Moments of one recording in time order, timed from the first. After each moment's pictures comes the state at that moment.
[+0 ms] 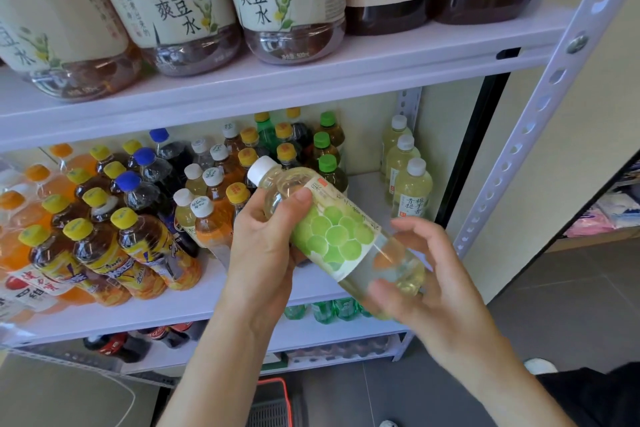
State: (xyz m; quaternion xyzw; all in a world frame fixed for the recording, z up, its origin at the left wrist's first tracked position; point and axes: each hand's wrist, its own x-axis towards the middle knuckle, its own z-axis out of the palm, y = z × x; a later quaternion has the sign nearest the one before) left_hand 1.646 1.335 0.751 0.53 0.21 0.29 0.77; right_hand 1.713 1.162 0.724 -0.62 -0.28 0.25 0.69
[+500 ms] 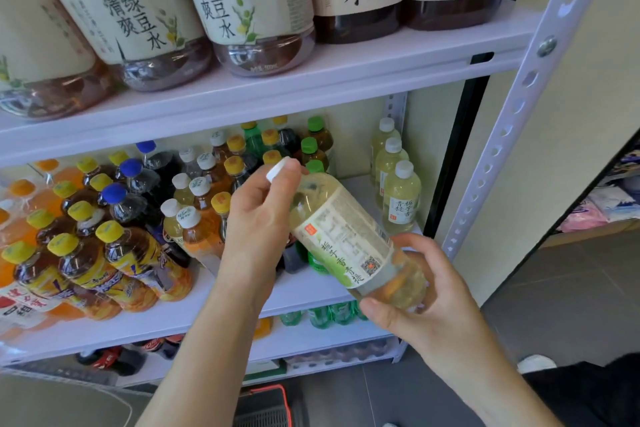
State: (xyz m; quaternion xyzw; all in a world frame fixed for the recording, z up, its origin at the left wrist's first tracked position) left_hand 1.673 1.340 0.764 0.68 0.22 0.31 0.63; right_hand 1.719 1.148 0.710 -0.67 -0.23 0.23 0.67
